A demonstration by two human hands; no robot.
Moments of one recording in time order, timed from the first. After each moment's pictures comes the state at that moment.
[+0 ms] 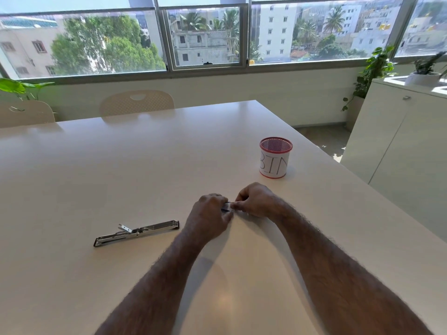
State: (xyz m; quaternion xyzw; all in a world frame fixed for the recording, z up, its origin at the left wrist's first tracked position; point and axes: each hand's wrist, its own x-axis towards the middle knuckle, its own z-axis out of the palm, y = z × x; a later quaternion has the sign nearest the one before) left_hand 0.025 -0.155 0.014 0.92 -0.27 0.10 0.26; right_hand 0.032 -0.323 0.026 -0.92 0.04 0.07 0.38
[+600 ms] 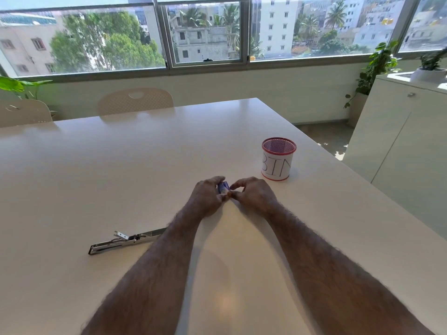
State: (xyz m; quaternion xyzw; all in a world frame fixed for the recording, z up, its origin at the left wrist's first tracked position) left_hand 0.093 -0.163 0.020 0.92 -0.20 0.01 0.33; right_hand 0.063 -0.319 0.018 -0.95 0.05 -0.04 0.31
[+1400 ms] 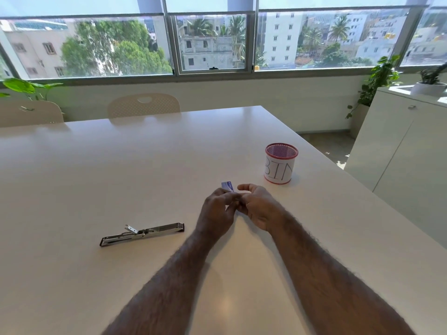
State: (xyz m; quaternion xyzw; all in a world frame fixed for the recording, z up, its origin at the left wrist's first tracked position) left_hand 0.041 -0.168 -0.002 0.84 -0.27 0.19 0.42; right_hand 0.029 -0.297 0.031 -0.61 0.15 0.06 0.78
